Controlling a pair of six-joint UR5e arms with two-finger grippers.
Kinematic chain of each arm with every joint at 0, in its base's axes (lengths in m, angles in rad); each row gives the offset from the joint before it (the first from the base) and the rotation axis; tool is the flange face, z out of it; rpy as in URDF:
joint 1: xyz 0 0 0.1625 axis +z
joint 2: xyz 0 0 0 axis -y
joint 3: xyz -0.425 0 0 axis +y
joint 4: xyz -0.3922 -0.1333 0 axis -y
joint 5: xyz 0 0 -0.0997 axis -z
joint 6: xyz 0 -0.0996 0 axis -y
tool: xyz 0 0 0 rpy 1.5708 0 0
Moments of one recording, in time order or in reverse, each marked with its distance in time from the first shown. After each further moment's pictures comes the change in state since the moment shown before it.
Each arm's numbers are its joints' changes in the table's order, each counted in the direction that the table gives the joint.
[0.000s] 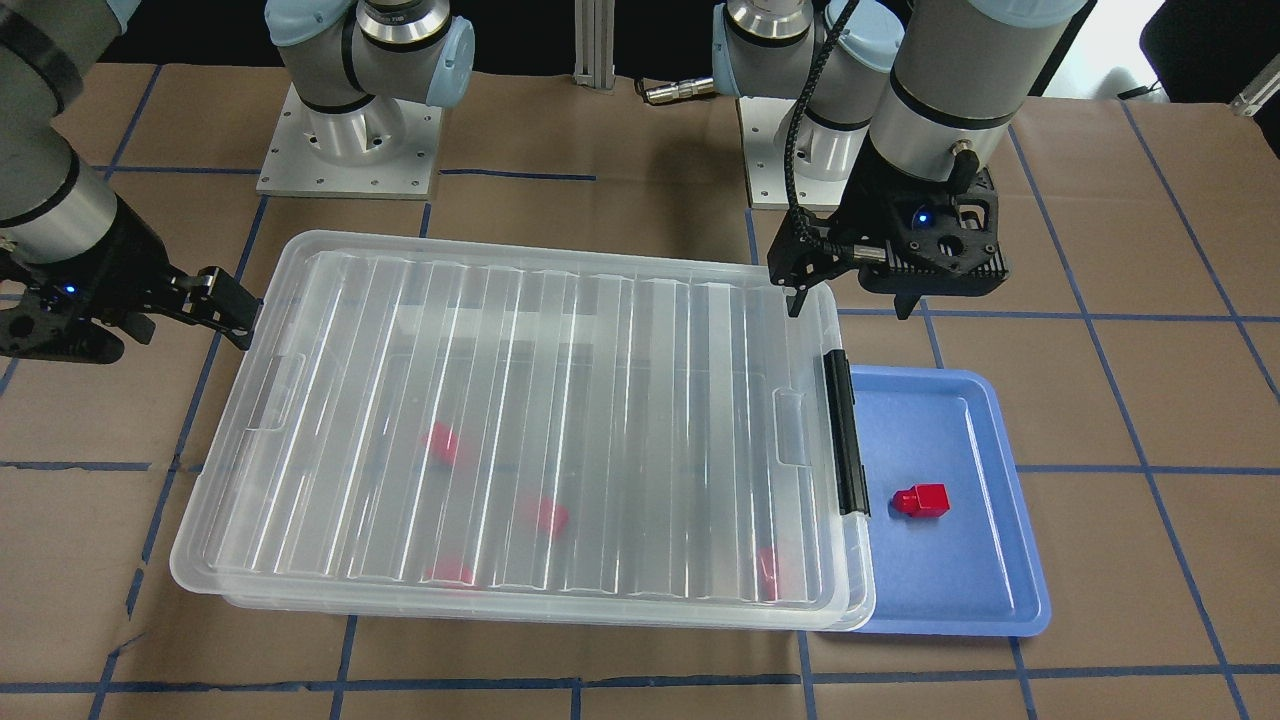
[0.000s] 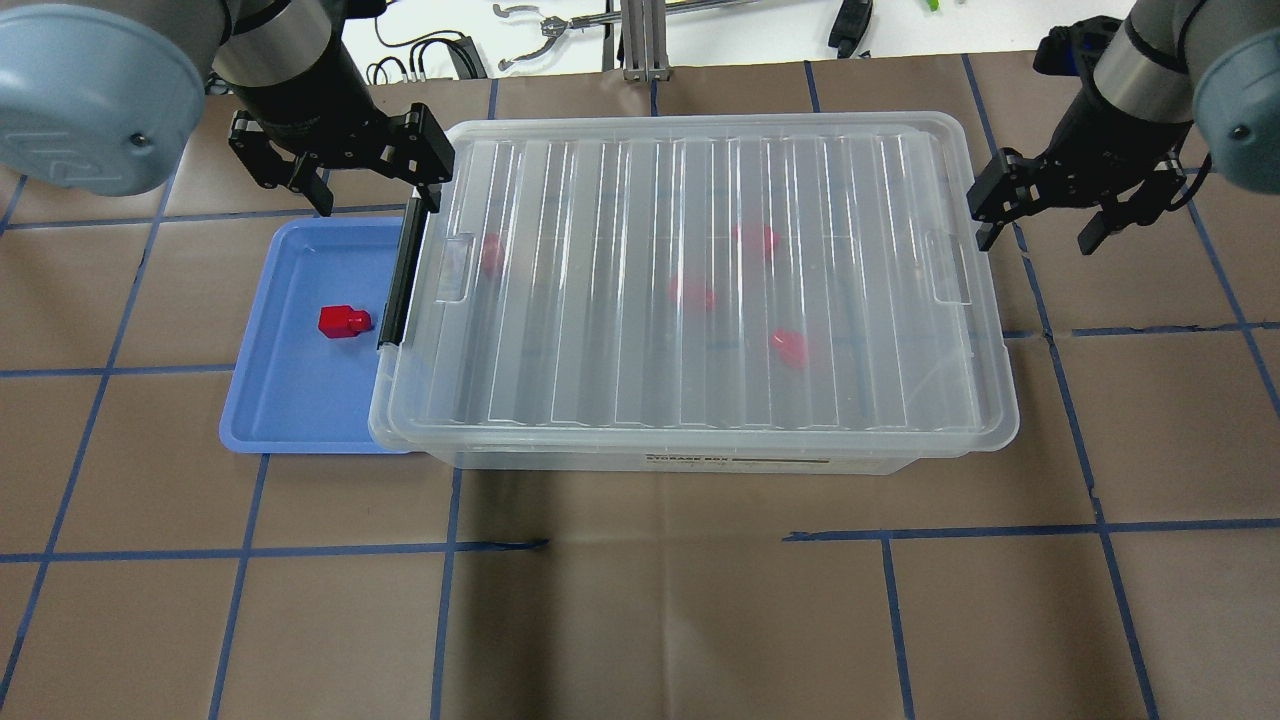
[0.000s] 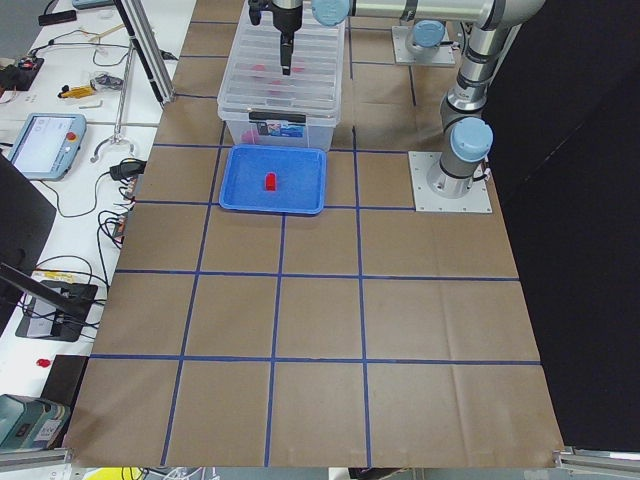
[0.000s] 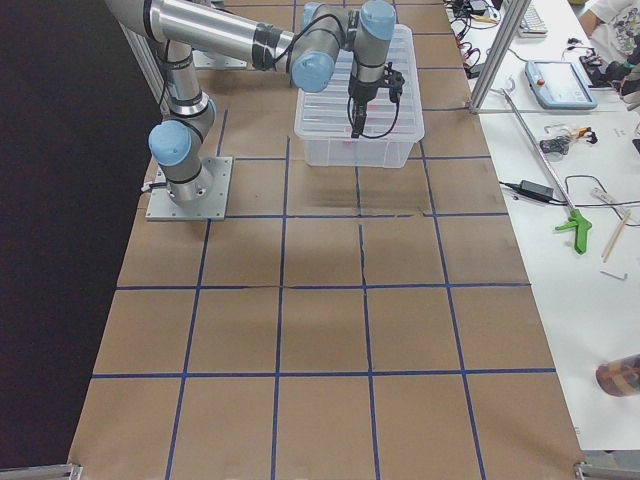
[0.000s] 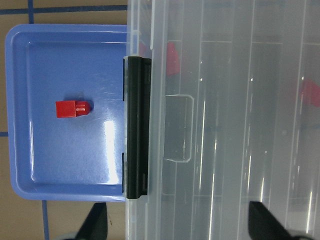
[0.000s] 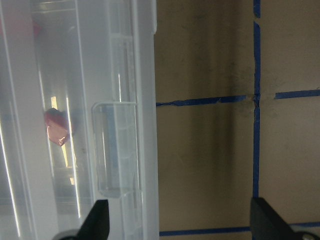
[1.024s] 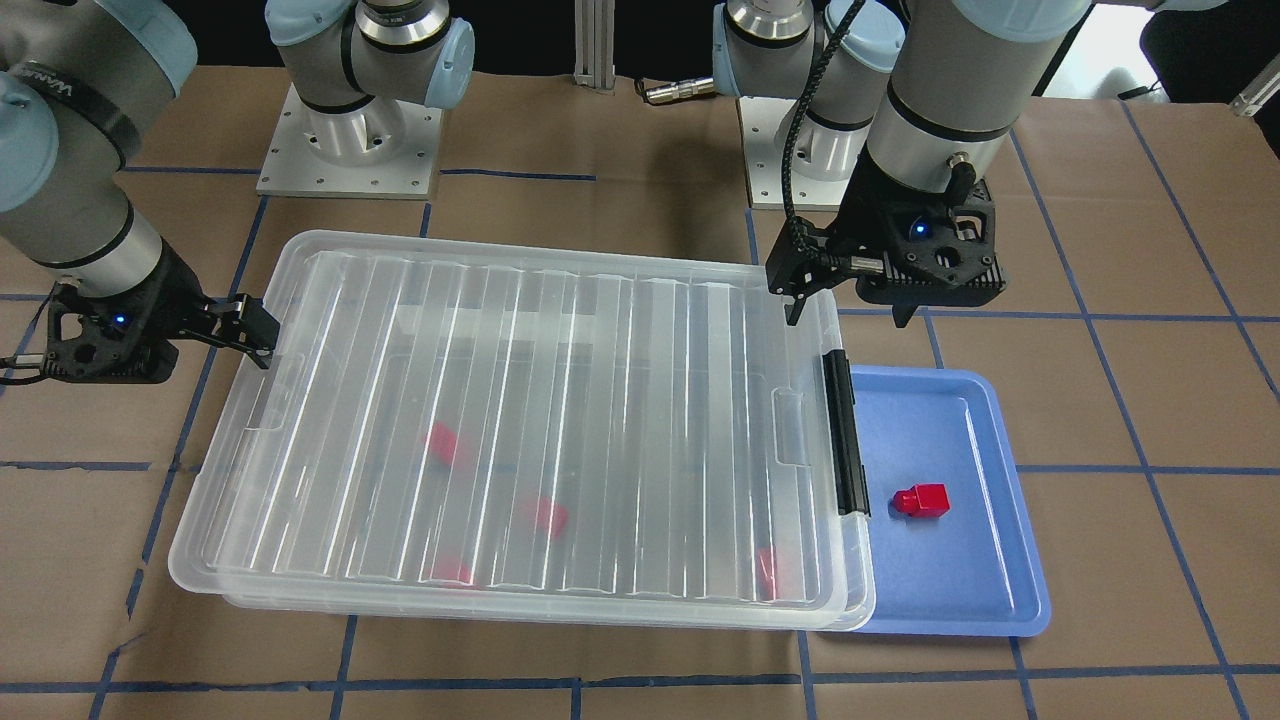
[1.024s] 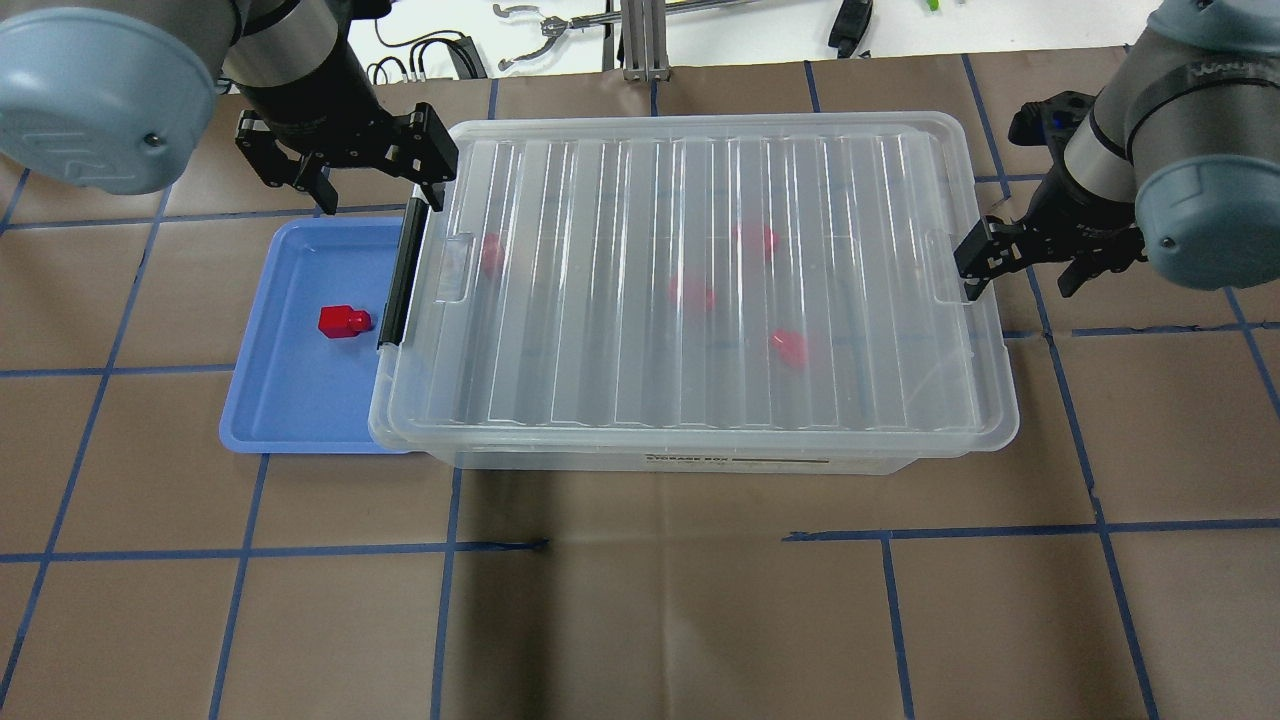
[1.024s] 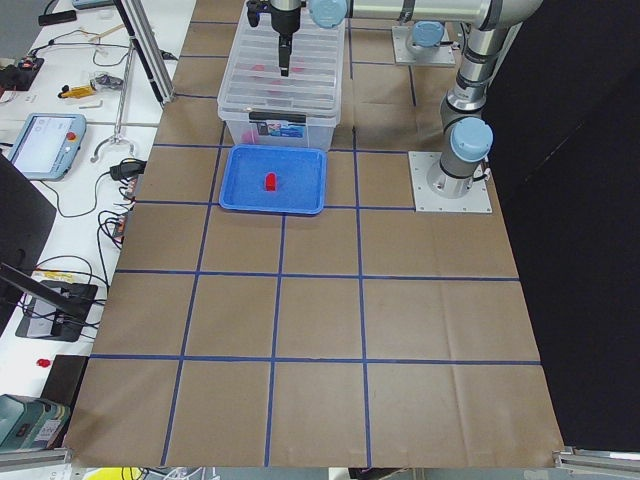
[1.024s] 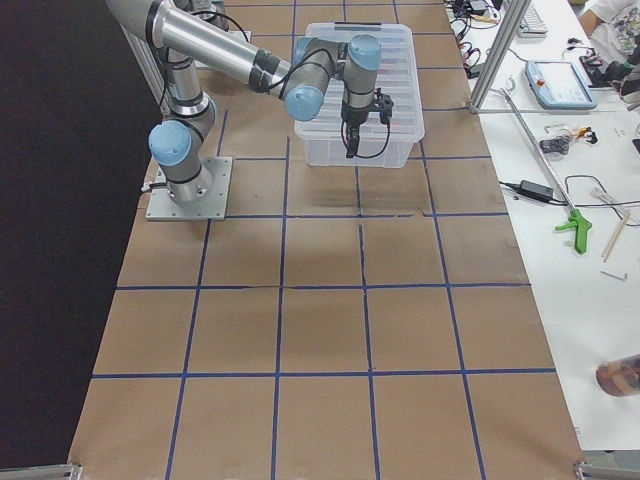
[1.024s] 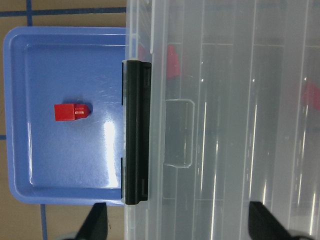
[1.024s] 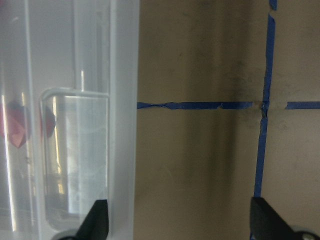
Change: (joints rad) left arm -0.001 -0.011 0.000 0.013 0.000 -0.002; right arm -0.024 0.001 -0.127 -0.146 -0.022 -0.109
